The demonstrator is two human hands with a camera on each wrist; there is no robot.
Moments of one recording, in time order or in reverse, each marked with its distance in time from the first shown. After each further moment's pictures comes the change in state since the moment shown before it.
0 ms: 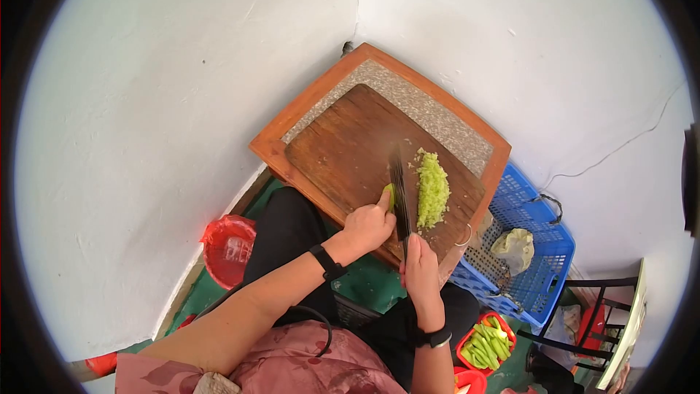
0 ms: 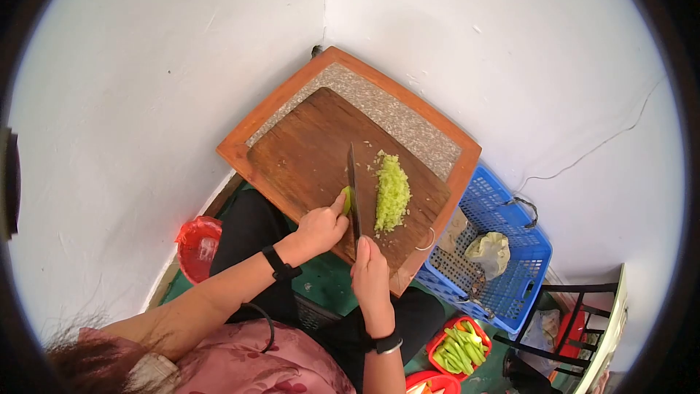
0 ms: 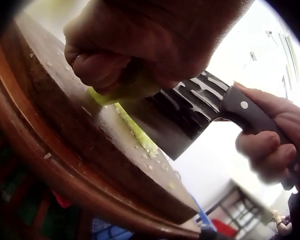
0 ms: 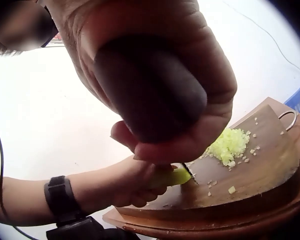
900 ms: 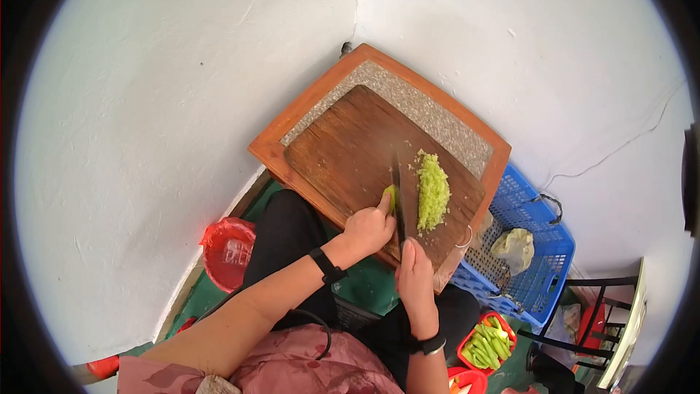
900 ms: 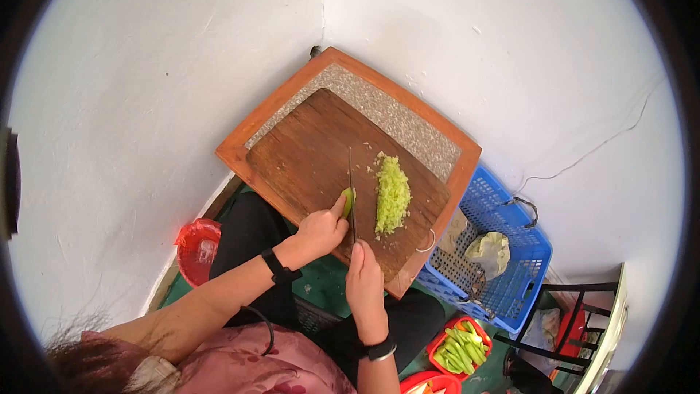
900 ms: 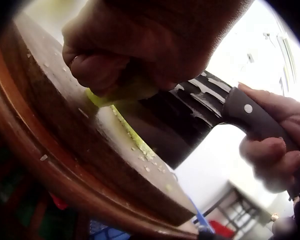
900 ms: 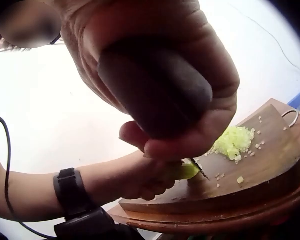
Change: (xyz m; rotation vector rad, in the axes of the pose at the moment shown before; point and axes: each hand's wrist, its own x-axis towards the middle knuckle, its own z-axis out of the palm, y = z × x) left_hand 0.002 -0.007 0.006 0.011 0.006 0.012; right_hand 0.005 0.029 0.017 -0.172 0.147 -0.216
